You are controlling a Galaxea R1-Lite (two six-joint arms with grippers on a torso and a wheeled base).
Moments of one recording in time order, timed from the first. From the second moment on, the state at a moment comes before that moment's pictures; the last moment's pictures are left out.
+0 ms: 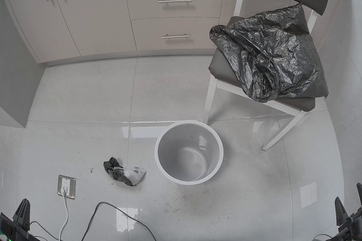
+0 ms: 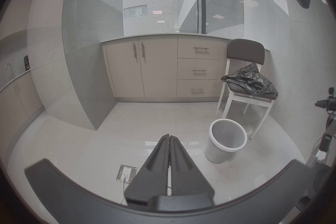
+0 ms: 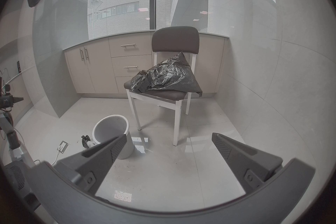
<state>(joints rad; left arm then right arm) 0.00 0.02 -0.02 0.01 0.00 0.00 -0.01 0.02 -0.02 0.01 -0.01 -0.02</state>
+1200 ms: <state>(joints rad) -0.01 0.41 -0.50 0.06 0.00 -0.19 0.20 0.82 -0.67 -0.22 -0.12 0.12</state>
